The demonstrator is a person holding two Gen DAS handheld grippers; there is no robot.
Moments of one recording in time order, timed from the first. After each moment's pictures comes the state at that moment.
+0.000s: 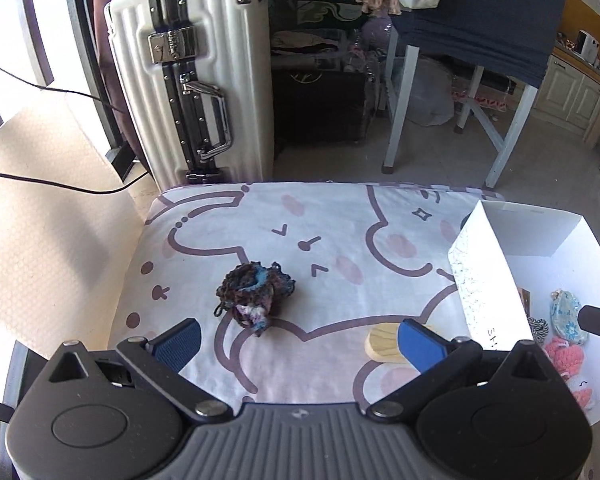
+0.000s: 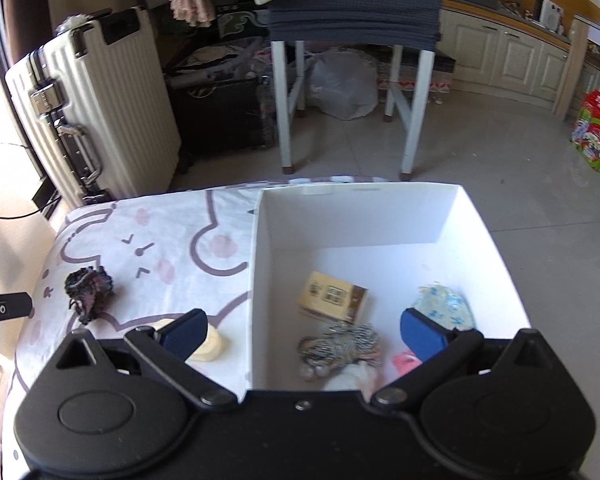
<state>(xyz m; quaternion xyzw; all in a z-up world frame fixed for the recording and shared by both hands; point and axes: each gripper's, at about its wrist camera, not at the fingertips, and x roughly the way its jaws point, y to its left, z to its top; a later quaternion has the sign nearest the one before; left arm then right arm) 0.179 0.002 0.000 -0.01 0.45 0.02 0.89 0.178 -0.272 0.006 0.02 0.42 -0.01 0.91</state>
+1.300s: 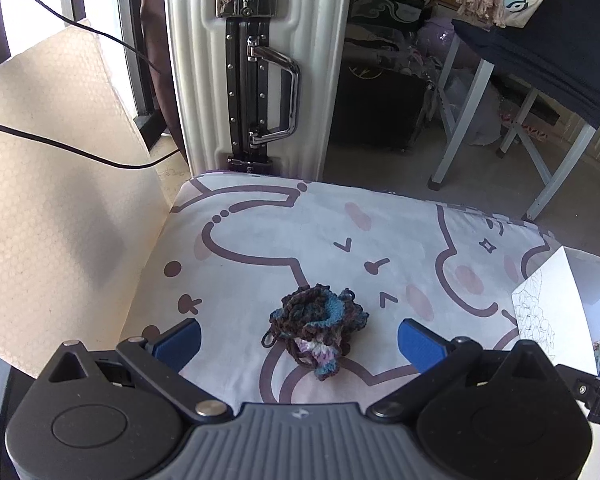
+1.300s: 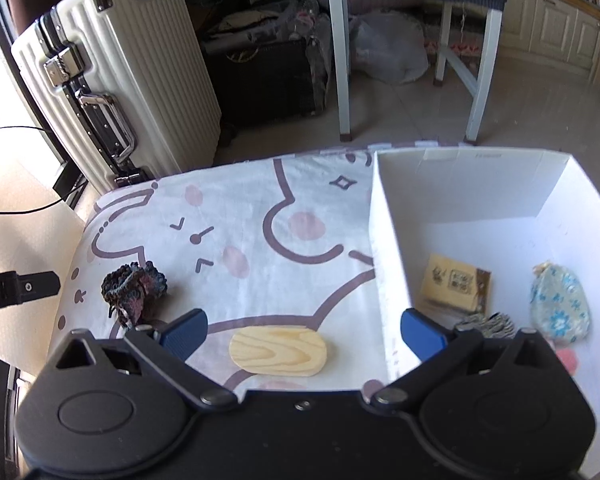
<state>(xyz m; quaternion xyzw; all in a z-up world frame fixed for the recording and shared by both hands) 0.241 0.080 -0.048 -0.06 0.45 0.05 0.89 0.237 -0.186 -0.048 0.07 0.46 0.02 0.88</state>
